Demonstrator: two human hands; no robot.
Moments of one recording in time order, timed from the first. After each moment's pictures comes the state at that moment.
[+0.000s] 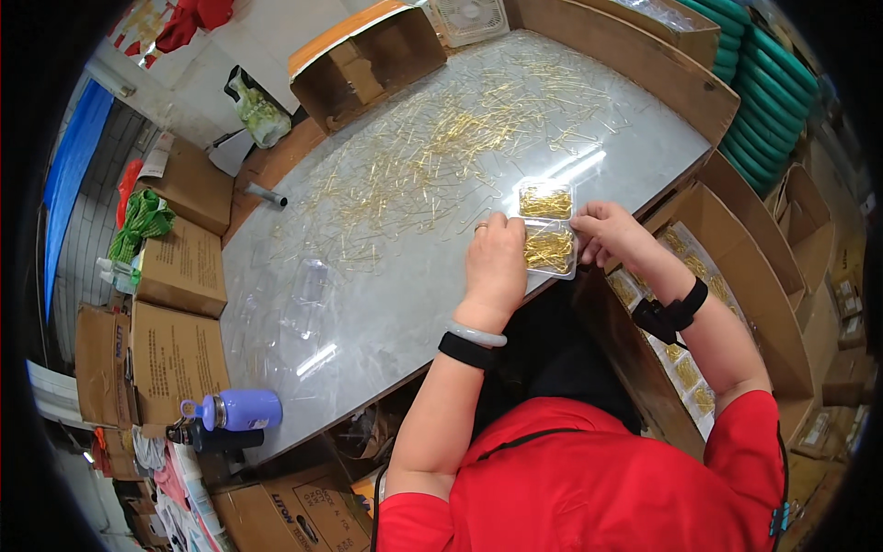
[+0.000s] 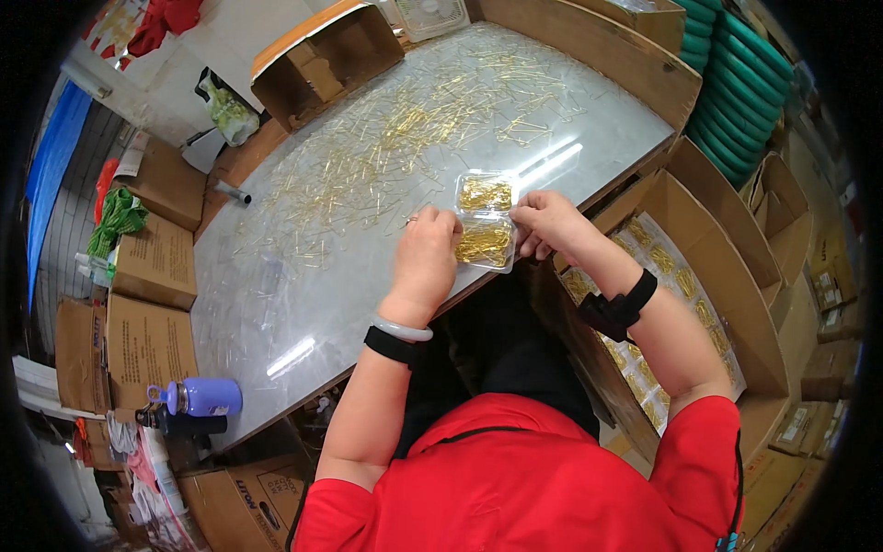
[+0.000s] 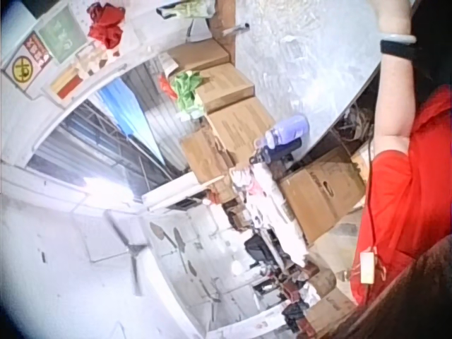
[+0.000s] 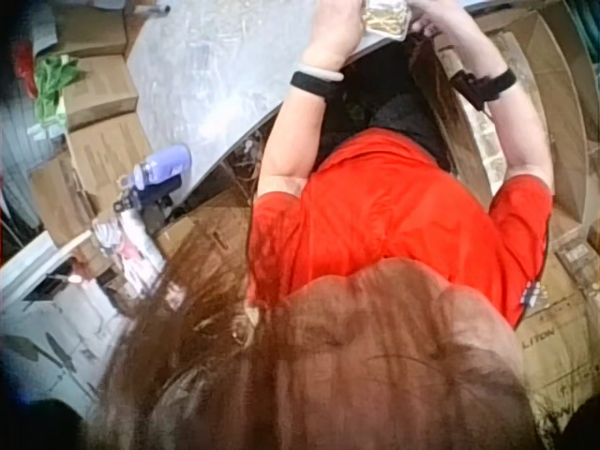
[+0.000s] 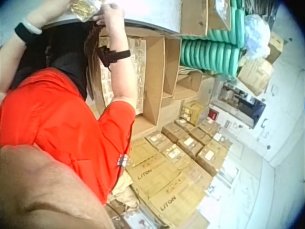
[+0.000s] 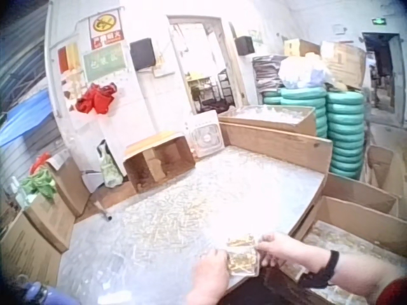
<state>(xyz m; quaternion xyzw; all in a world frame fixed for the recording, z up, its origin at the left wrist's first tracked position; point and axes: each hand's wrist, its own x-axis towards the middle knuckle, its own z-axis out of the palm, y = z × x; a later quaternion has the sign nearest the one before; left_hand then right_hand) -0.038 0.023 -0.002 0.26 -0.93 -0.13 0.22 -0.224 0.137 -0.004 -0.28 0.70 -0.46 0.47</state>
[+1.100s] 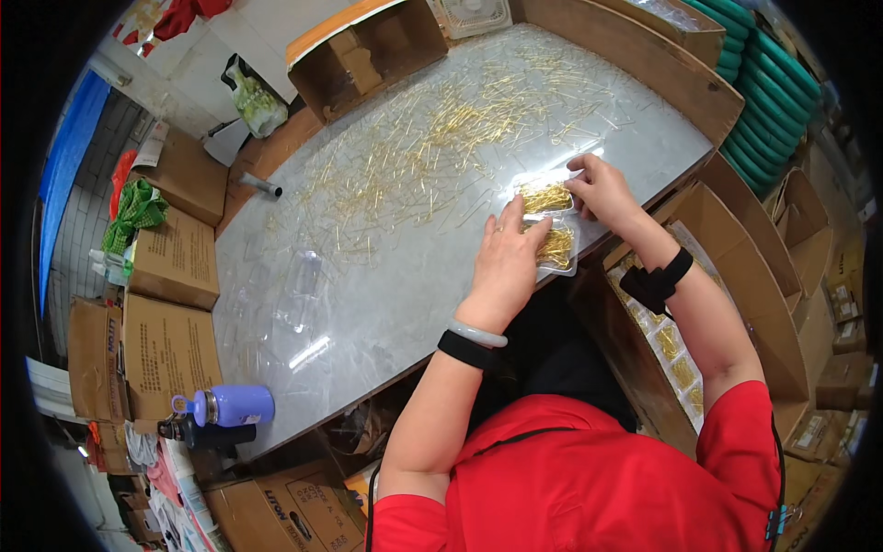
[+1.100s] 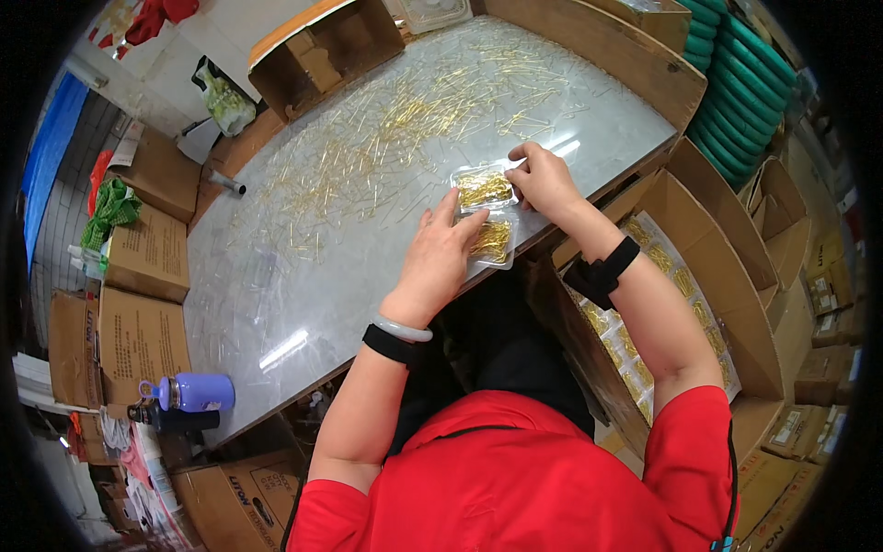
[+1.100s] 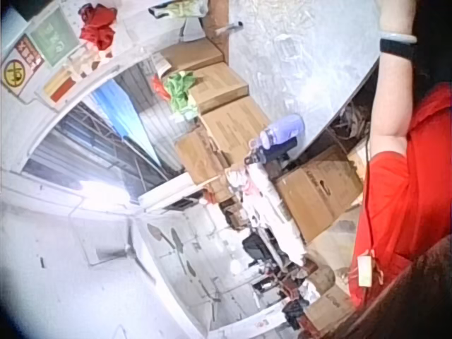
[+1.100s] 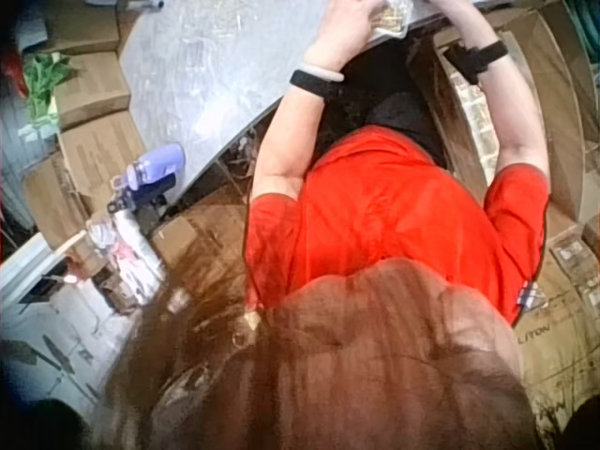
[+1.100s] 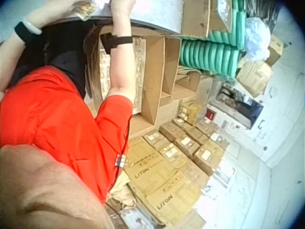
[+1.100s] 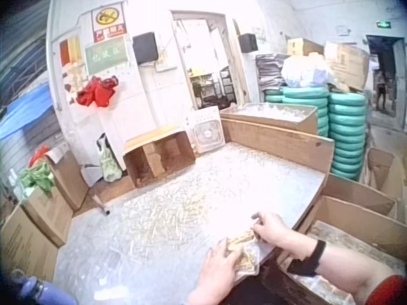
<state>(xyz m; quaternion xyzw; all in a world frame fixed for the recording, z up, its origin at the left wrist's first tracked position) -0.036 0.028 -0.012 0.18 -0.95 -0.15 0.21 -0.245 0.093 -0.014 -0.37 0.76 -0.47 0.24</state>
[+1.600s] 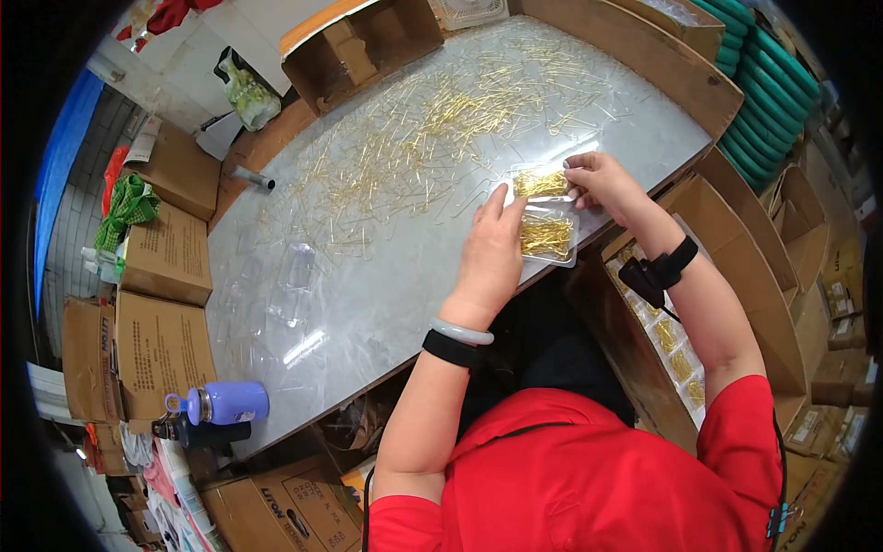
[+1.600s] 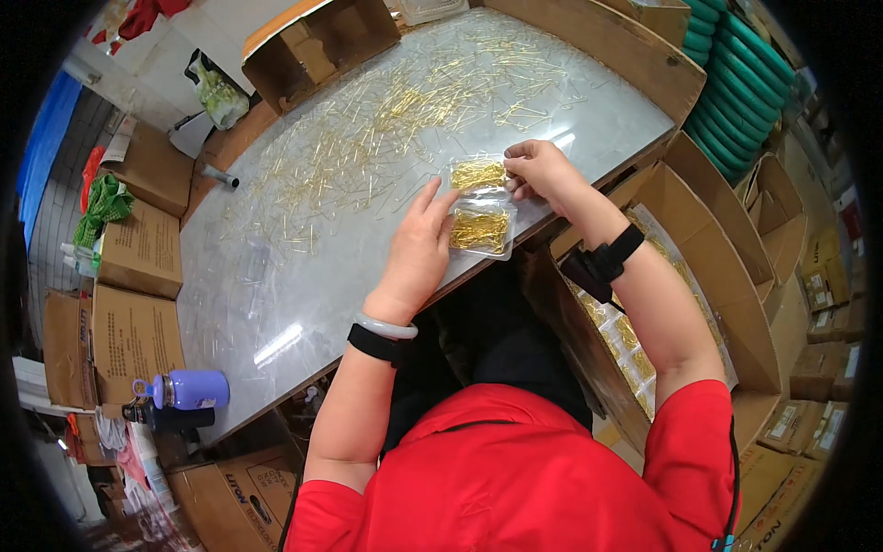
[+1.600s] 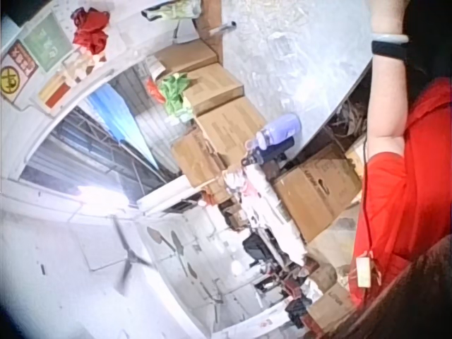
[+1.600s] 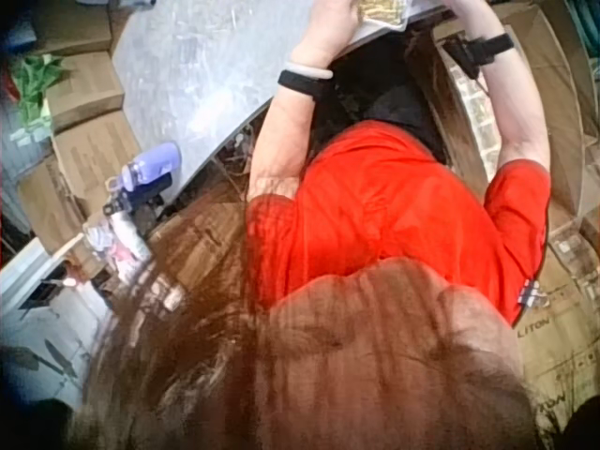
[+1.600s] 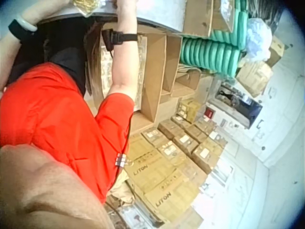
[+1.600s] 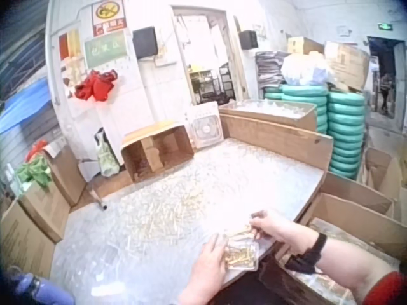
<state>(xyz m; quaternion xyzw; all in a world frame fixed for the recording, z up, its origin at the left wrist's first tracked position) -0.025 0.021 -0.010 0.21 -0.91 -0.26 0.26 -0.253 0.091 -0.019 -0.27 0.68 -0.55 0.40</state>
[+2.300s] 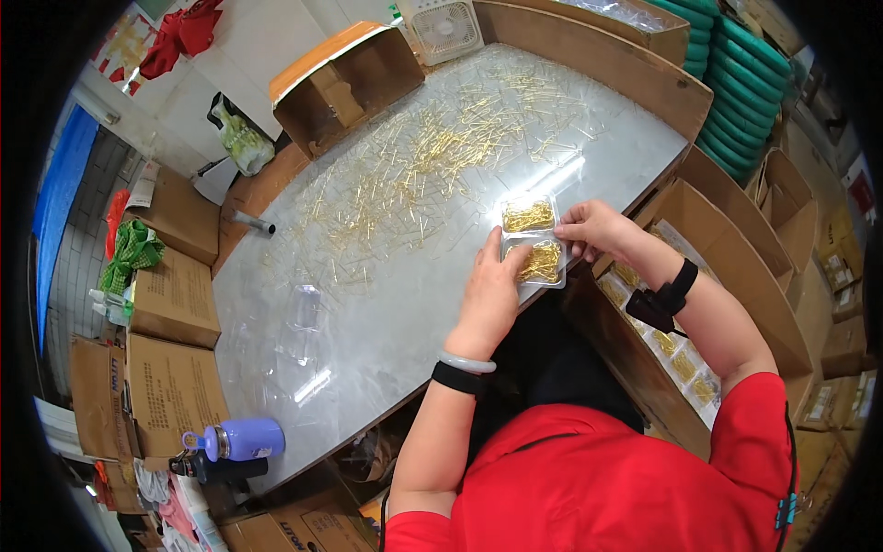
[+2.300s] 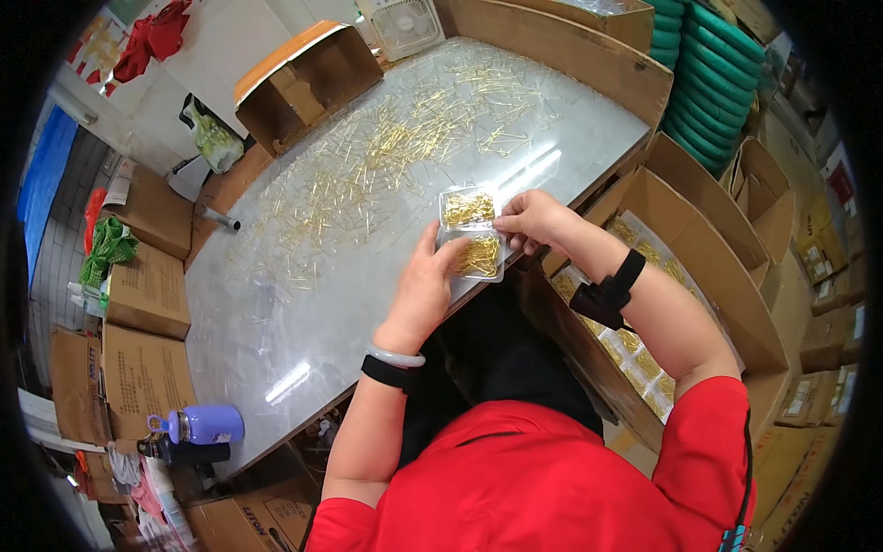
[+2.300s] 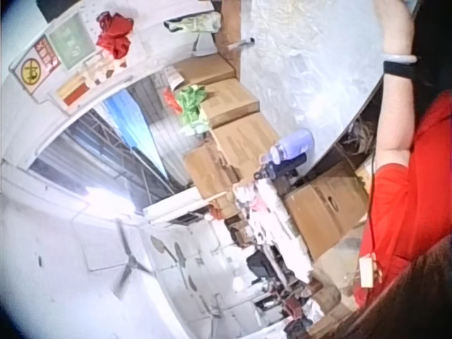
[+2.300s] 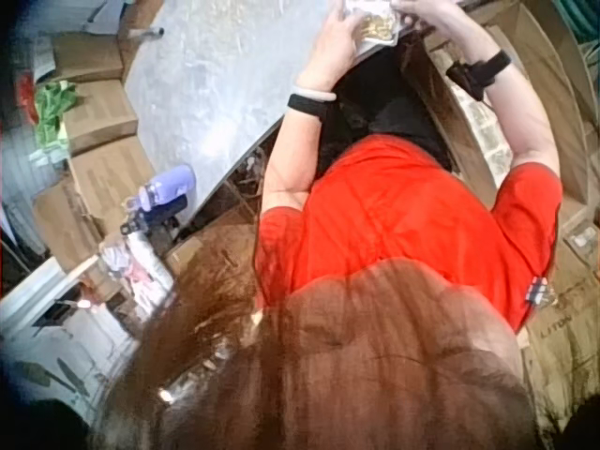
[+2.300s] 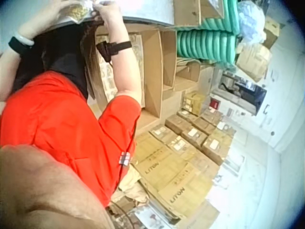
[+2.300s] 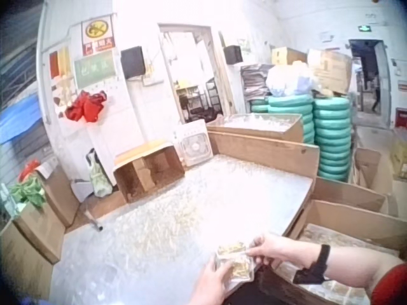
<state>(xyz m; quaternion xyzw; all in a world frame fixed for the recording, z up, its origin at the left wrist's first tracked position) -0.019 0.026 -0.018 0.17 -0.92 -0.27 0.22 -0.229 0.127 0.003 -0.28 0.71 -0.43 0.48</state>
